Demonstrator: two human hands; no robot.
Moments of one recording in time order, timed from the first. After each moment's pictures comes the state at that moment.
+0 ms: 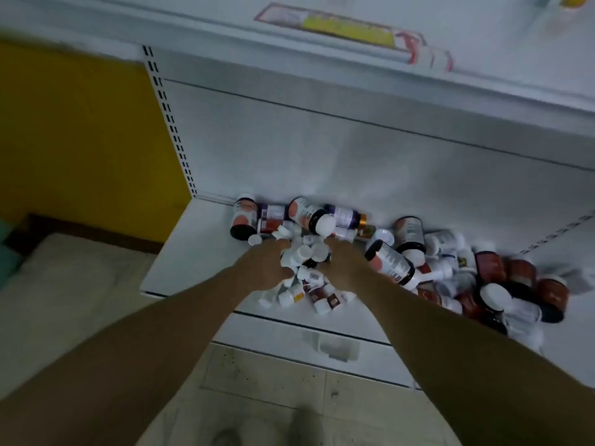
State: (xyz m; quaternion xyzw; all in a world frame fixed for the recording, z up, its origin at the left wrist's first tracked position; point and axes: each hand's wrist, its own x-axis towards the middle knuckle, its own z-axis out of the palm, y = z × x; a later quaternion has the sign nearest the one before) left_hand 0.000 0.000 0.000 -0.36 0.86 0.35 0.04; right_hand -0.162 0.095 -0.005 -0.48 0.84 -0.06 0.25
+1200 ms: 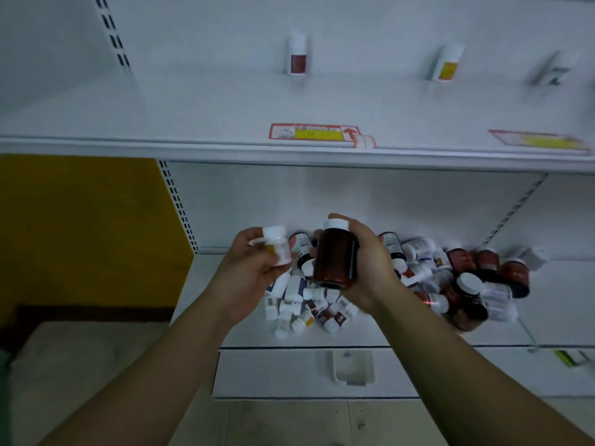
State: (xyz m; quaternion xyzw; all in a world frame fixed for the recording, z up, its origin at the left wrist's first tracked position) left_hand 0.066 0.036 0.157 -0.25 0.41 0.83 -0.27; right_hand -0.068 0.149 0.175 -0.09 0.44 -0.75 0.49
